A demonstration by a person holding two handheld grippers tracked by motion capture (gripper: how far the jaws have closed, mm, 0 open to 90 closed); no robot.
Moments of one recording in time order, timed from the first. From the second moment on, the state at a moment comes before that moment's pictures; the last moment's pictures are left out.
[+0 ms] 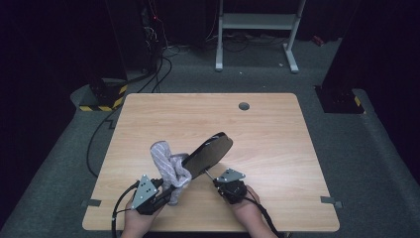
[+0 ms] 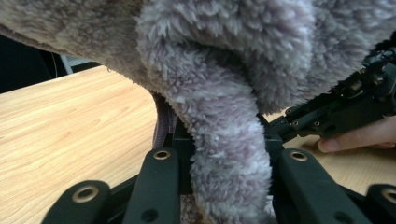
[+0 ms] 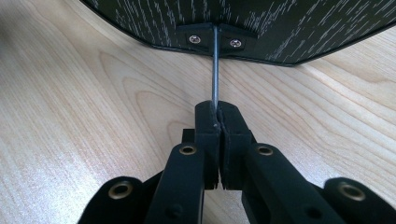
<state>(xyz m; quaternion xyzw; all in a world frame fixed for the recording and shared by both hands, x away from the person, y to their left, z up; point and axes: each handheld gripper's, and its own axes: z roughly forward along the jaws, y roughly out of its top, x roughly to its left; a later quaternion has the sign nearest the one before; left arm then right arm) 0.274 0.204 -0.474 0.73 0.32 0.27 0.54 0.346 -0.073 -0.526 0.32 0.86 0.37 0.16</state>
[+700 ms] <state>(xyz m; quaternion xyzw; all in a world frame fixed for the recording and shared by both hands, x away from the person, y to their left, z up) 0.262 0.205 -0.449 0.70 0.30 0.30 0.57 0.345 -0.073 -0.526 0.32 0.86 0.37 0.16</state>
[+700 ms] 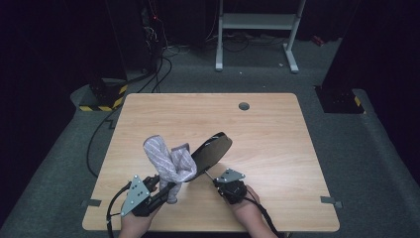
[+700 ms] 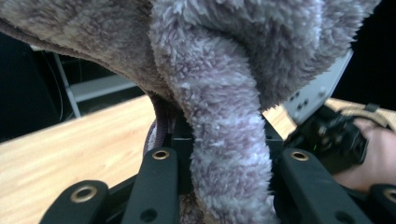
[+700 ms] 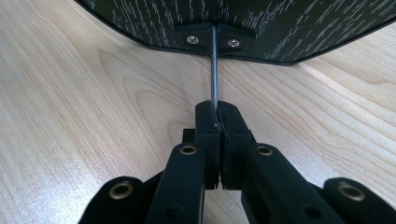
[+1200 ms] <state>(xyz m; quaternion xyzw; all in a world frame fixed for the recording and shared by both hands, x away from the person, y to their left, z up) 0.272 0.204 -0.474 0.73 0.32 0.27 0.54 0.346 -0.073 -0.526 0.32 0.86 0.37 0.16</state>
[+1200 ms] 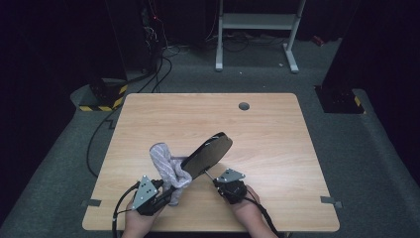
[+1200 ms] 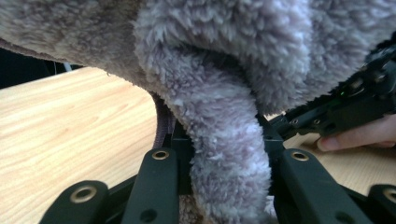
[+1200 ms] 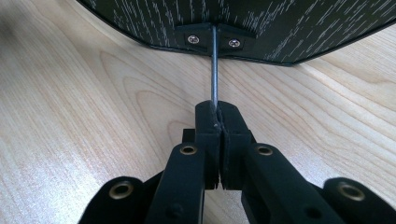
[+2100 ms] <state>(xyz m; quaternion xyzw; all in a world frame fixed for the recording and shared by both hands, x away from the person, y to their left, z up) 0.279 0.179 -0.381 0.72 0.26 0.30 0.57 0.344 -0.072 -0.526 0.31 0.86 0.37 0.17</state>
